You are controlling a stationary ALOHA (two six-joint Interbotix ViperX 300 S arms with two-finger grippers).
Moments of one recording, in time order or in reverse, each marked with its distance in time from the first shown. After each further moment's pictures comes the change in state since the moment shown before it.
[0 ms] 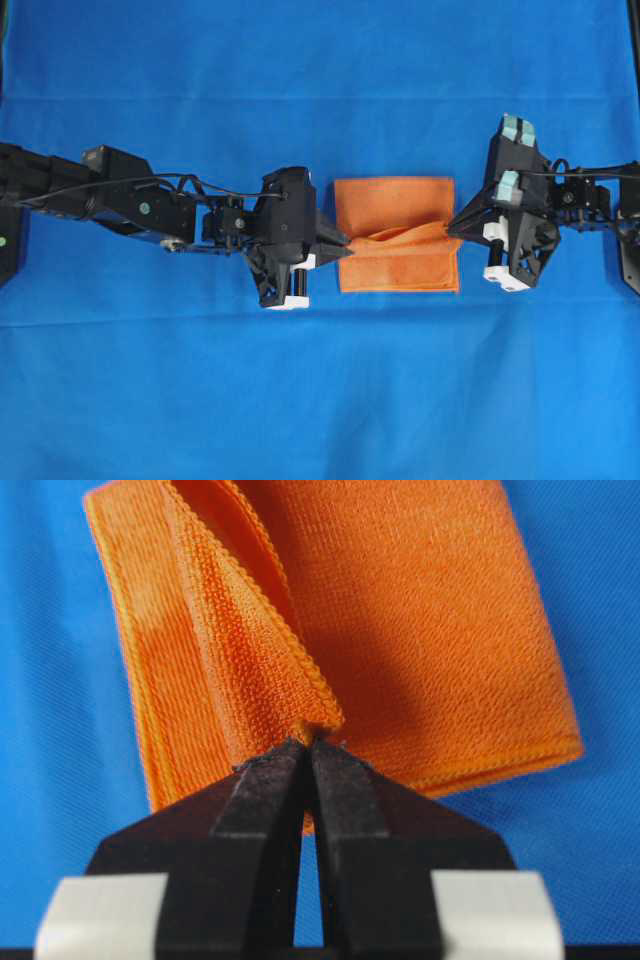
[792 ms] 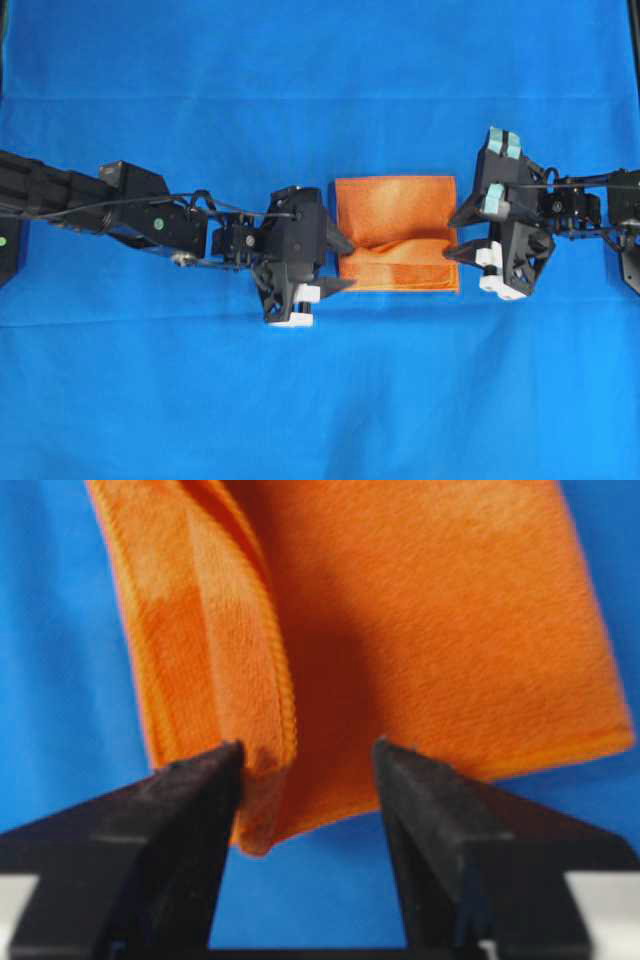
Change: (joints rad) left arm -0.049 0.038 -0.028 0.000 0.023 -0.014; right arm 0.043 0.041 -0.015 -0.002 0.011 0.002
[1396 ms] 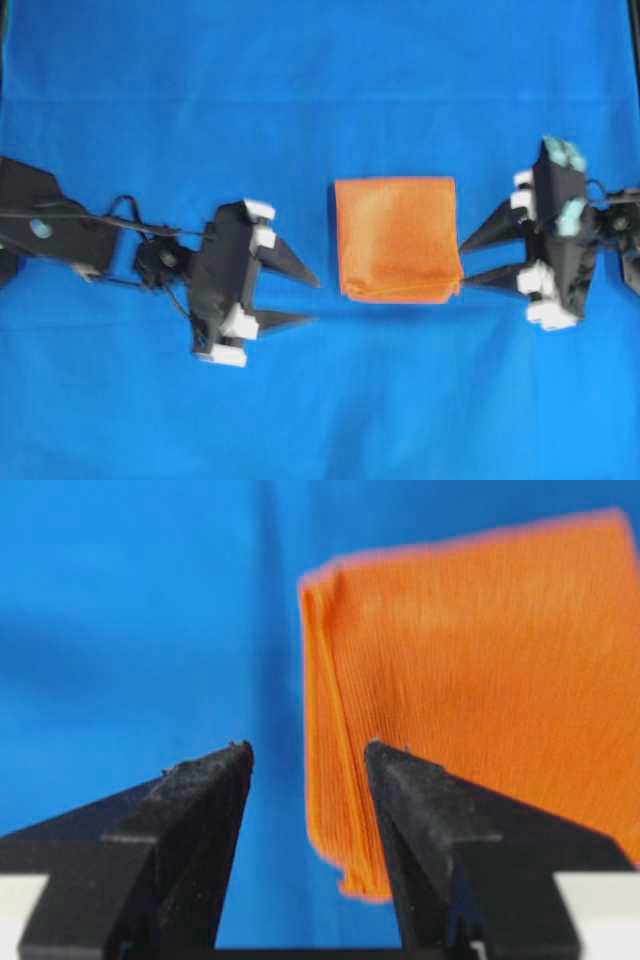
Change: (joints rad) left arm -0.100 -0.416 0.138 0.000 0.130 0.003; right arm 0.123 -0.325 0.002 -0.031 0.055 0.023
